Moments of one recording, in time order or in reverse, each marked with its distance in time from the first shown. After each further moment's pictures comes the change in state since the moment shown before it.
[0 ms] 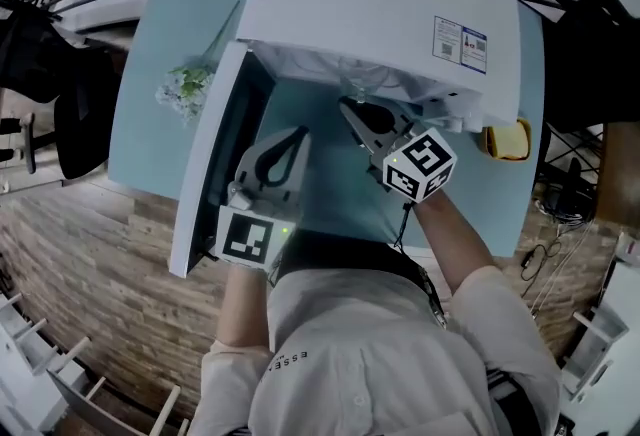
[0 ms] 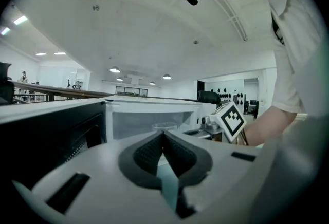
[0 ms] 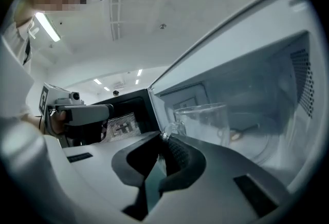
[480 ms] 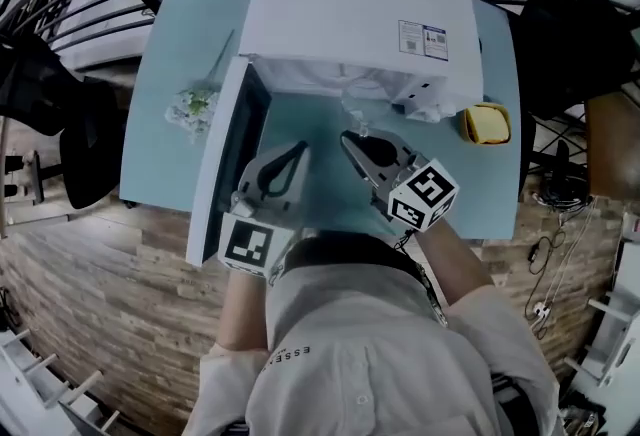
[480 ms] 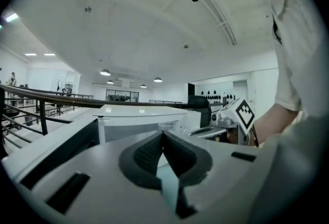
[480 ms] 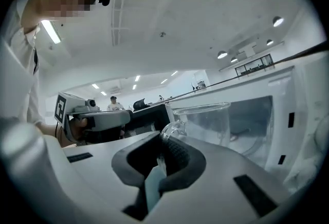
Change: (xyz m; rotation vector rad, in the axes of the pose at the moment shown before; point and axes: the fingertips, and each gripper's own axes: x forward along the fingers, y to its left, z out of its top) left arm -0.033 -0.019 0.026 0.040 -0.031 -0.105; right arm -0.052 0.062 0.026 0.011 -0.062 -0.049
